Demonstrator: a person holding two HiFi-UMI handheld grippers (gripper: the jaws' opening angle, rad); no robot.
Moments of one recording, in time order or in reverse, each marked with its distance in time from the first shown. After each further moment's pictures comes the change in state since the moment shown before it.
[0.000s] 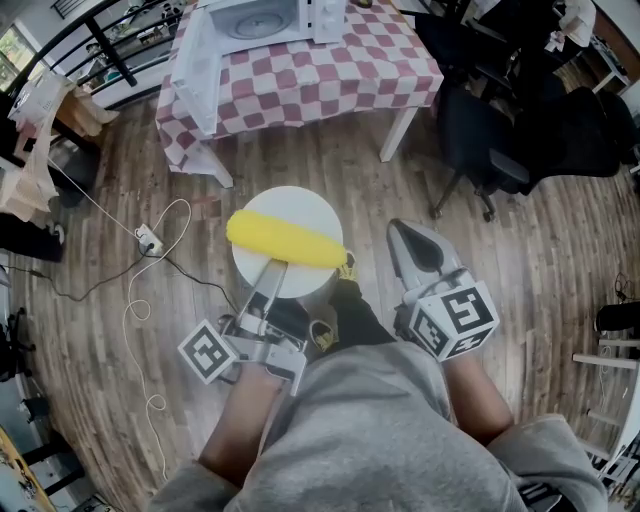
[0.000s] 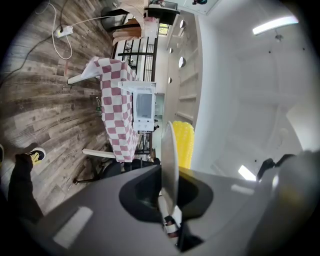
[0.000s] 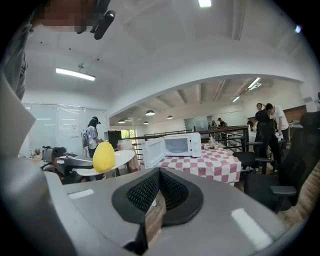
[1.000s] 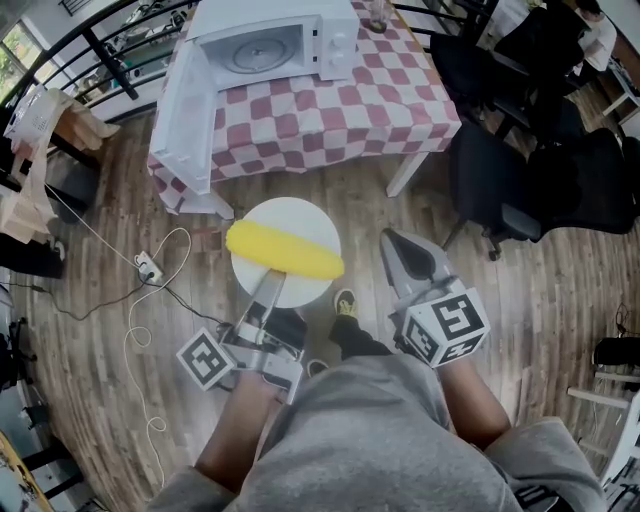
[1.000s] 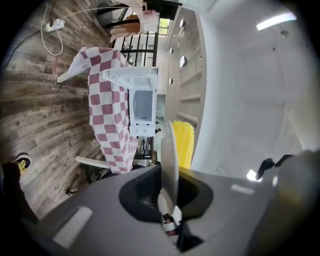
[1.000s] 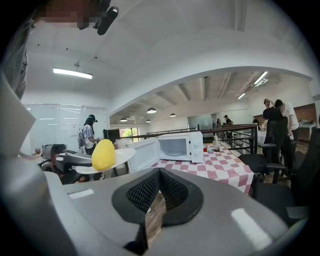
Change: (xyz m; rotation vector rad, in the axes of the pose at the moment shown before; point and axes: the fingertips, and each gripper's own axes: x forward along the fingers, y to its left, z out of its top) left arm 0.155 0.017 0.083 -0.006 -0.021 0.022; right arm 0.154 -0.093 0.045 -0.011 0.027 0.046
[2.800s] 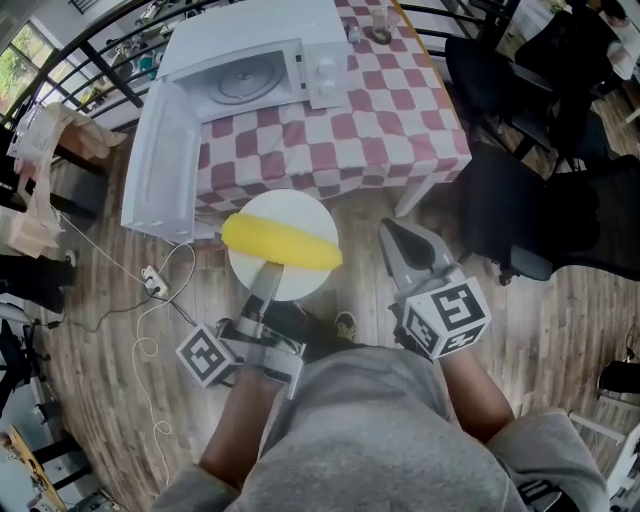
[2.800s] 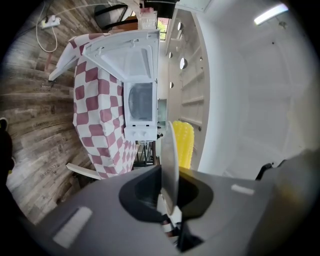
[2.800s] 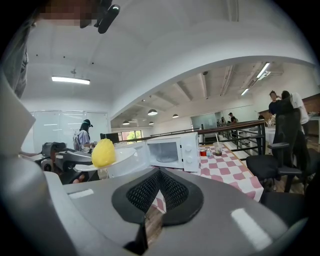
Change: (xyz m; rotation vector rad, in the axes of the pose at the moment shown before) left arm 0.168 0.016 0.025 0.025 -0.067 0.036; right arm 0.105 -0.141 0.033 0.023 -0.022 0.071
